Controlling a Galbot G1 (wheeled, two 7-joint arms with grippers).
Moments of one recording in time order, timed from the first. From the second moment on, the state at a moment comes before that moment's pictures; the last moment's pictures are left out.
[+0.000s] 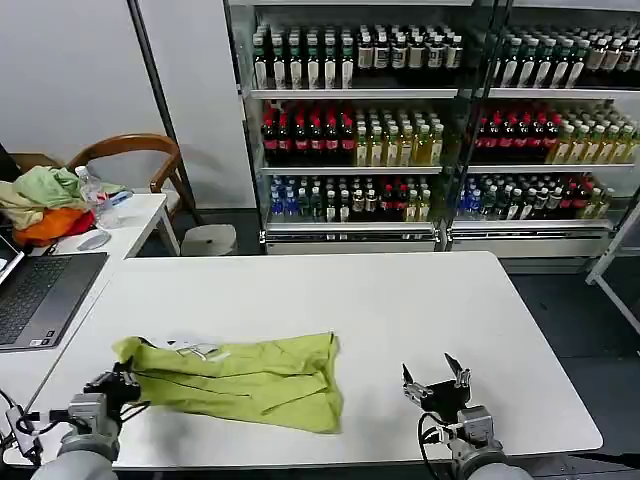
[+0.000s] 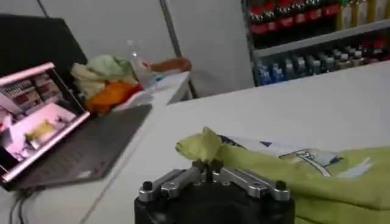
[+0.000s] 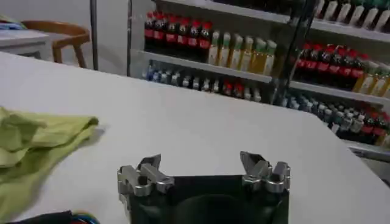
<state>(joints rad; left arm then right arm) 1.54 -1.04 -0.69 -2.09 -0.39 0.51 -0.34 -1.46 1.09 0.34 2.15 0.27 -0.44 0.26</state>
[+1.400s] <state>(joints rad) 1.29 -1.20 -0.08 -2.01 -0.30 0.38 -0.26 -1.48 1.08 0.50 2.25 0.26 -0.39 0.22</state>
